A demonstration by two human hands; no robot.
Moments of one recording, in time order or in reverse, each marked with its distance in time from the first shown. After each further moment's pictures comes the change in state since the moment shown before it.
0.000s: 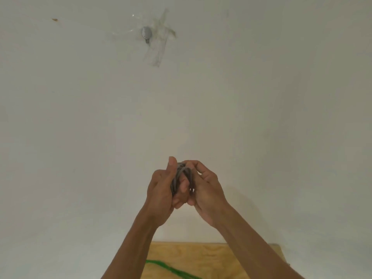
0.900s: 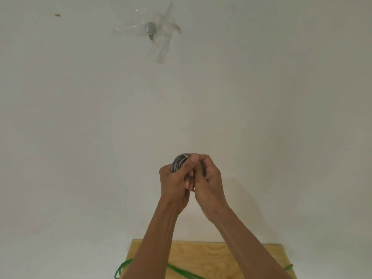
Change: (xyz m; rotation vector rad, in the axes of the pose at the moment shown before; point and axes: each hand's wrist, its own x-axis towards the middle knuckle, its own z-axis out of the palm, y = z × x) left_hand 0.030 -0.021 0.017 -0.205 0.333 0.015; right_hand 0.008 0.002 0.010 -0.204 0.189 -0.220
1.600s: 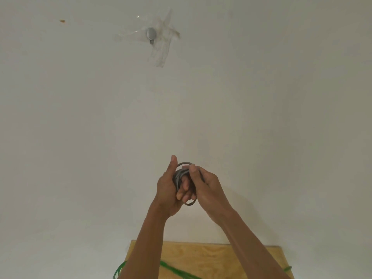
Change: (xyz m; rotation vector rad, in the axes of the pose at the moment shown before) left_hand 0.005 -0.007 -0.027 -0.021 -0.249 -0.286; right_hand -0.005 0.003 -0.018 -0.096 -0.184 0.163
